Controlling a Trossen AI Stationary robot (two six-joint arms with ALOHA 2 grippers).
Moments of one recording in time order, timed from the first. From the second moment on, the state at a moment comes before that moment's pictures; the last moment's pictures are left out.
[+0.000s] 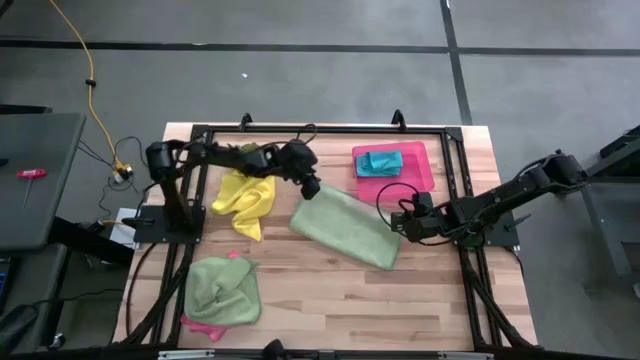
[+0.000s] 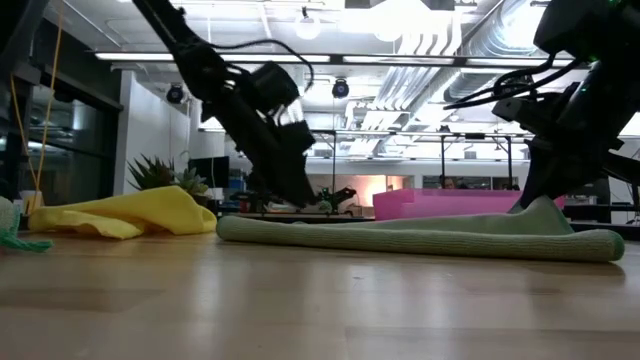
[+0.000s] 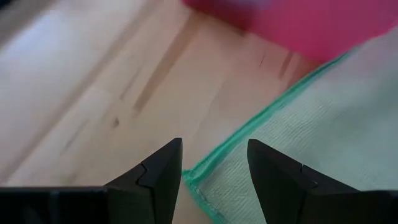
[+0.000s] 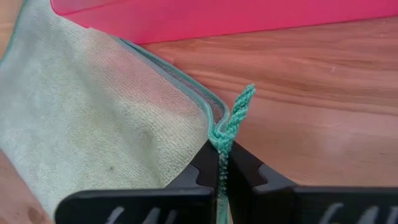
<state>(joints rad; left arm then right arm) 0.51 1.83 0.97 0.02 0.07 -0.15 0.29 1.09 0.44 -0.53 0.47 1.66</state>
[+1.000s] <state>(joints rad) 0.49 1.93 1.00 -0.11 0.14 -0.04 0.30 1.09 0.44 -0.53 0.47 1.63</state>
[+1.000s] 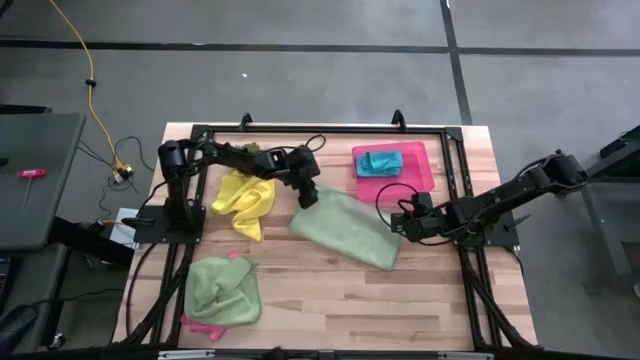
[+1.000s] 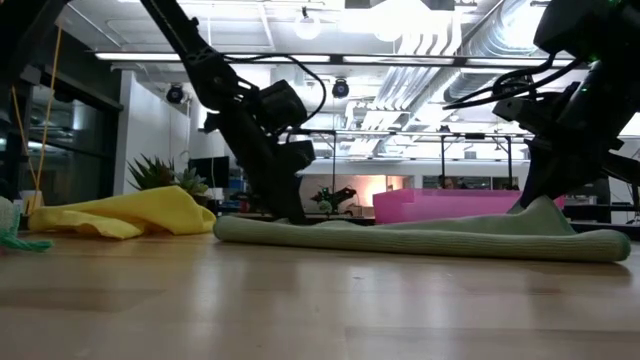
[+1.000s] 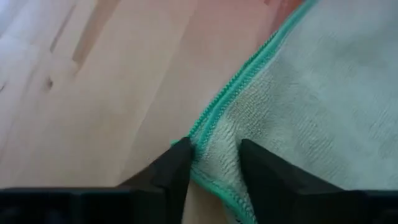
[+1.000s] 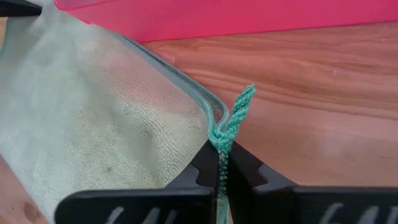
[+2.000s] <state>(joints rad) 0.18 1.64 0.69 -0.10 0.03 -0.61 0.29 1.14 0.45 -0.36 0.26 1.40</state>
